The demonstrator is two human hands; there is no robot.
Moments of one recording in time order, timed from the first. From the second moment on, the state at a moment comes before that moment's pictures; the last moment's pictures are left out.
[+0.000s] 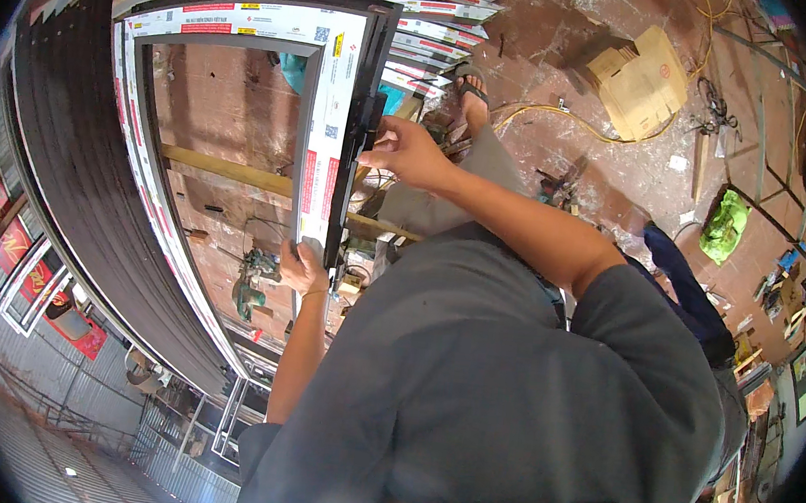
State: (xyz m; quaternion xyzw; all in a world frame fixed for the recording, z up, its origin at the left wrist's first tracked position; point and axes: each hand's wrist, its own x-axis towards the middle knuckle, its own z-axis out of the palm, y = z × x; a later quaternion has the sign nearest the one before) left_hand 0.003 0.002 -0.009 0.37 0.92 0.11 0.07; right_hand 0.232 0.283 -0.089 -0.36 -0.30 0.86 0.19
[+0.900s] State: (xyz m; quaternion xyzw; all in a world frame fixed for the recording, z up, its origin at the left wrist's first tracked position) left_hand 0.005 0.002 -0.006 0.37 0.92 0.13 0.08; right_hand 0.264 0.303 -0.067 -0.37 -0.24 0.89 0.08
